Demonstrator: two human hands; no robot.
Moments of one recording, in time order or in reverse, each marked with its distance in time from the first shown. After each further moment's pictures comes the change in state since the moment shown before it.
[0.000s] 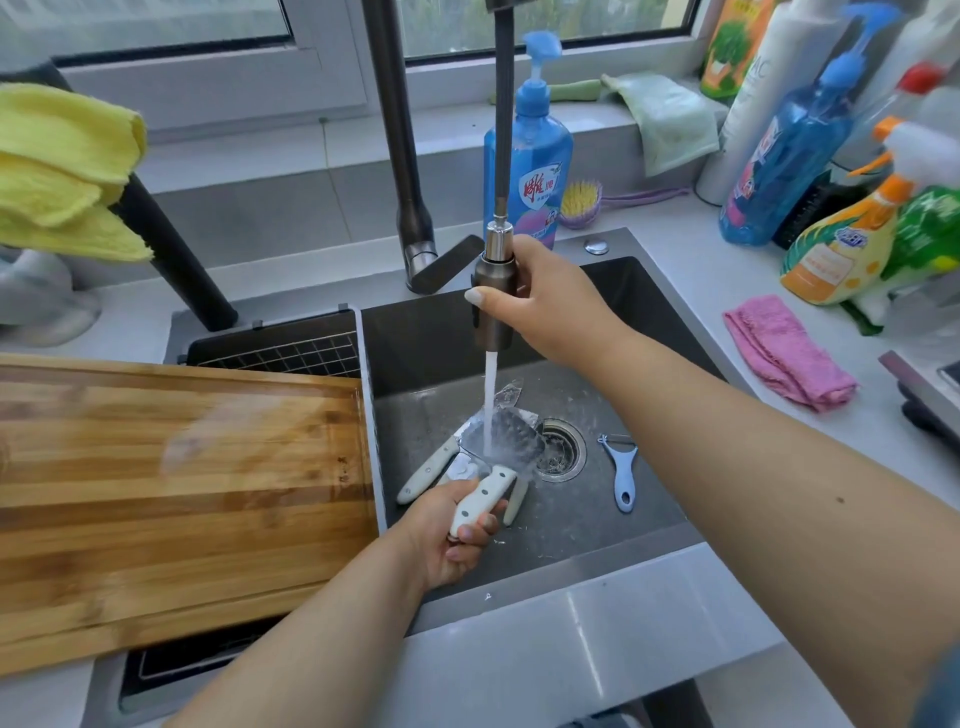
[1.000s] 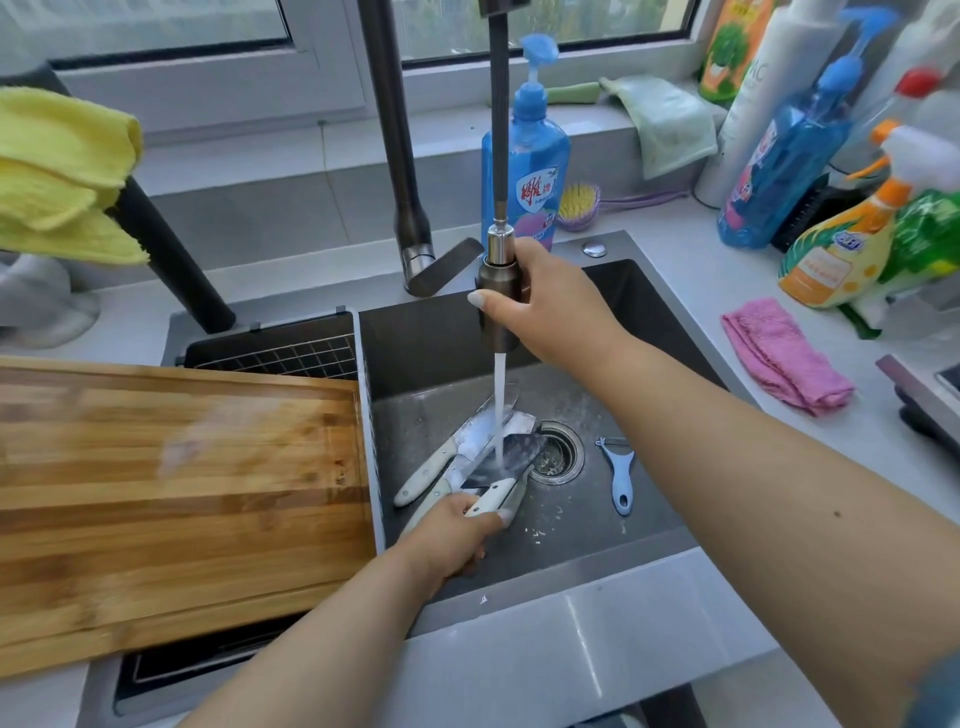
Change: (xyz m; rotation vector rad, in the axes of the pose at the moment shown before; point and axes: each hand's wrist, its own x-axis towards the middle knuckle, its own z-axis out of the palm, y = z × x) left_hand 0.006 -0.015 0.004 0.701 0.263 0.297; right_hand -0.001 0.003 -0.004 -0.139 0.047 0.004
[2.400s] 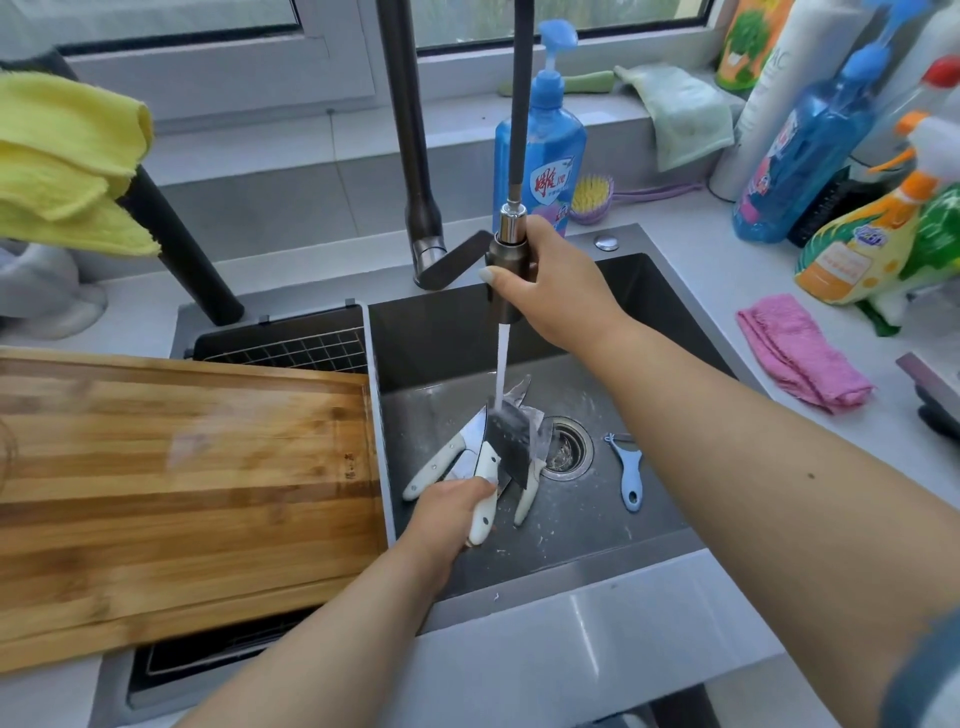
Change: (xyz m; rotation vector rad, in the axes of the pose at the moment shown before) left_hand -0.015 0.018 -0.004 -0.275 0.203 0.005; right_hand 0.020 0.002 0.011 0.060 0.039 0.020
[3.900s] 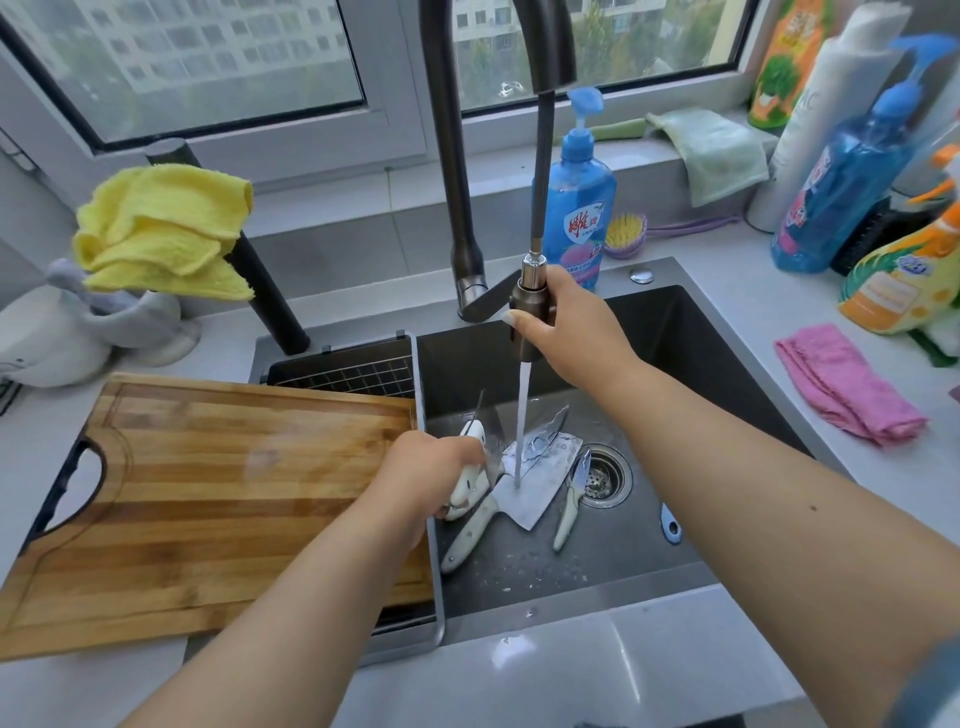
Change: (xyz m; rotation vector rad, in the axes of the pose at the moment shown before) left_hand -0.080 0.092 -0.036 0.302 0.202 0.121; right_hand -0.013 -0.015 0.007 0.029 -0.003 0.033
